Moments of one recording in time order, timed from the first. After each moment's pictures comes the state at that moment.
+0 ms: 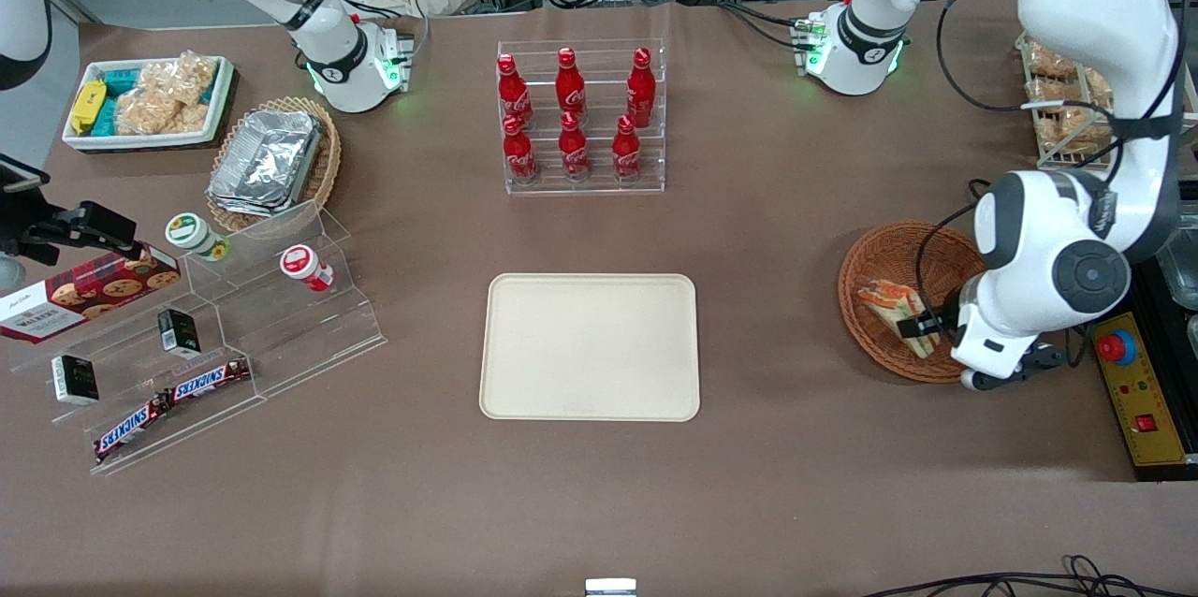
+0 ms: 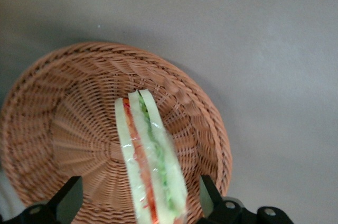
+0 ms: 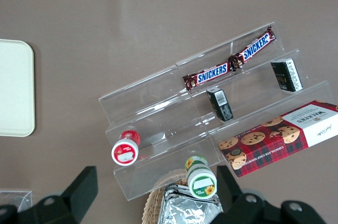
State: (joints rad) arm -0.04 0.41 -0.02 -1.83 0.07 2.13 -0.51
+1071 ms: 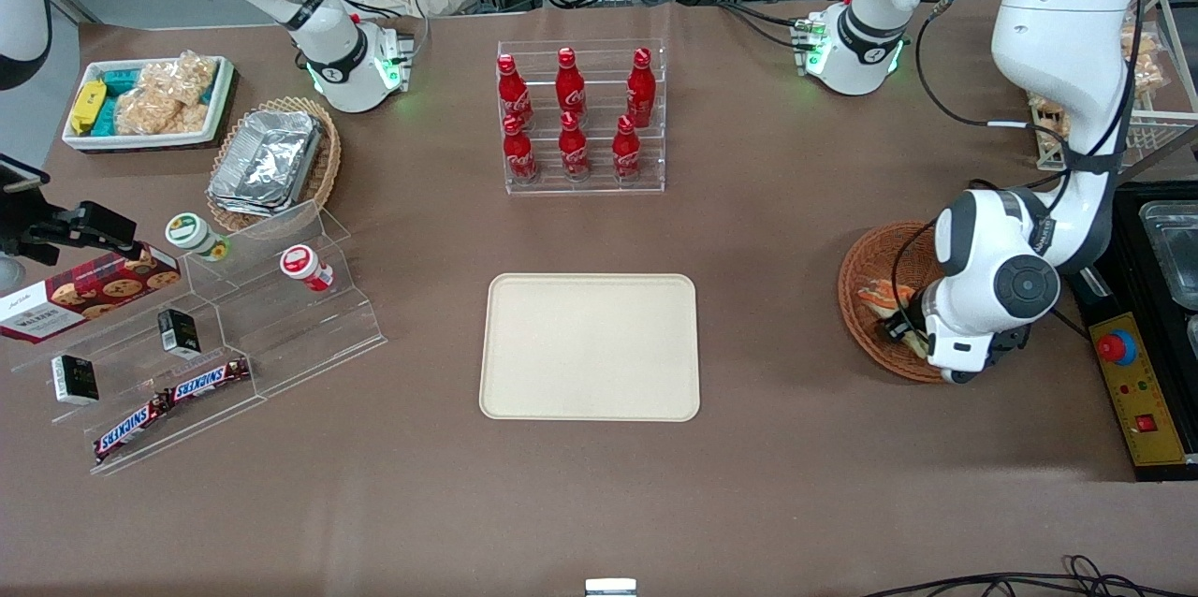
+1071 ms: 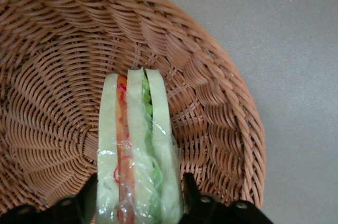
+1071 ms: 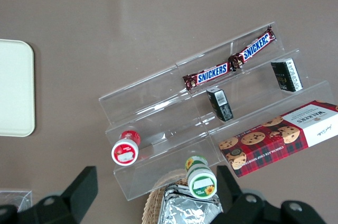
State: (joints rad) arm -0.04 0.46 -0.02 -1.95 0.08 2.27 -0.70
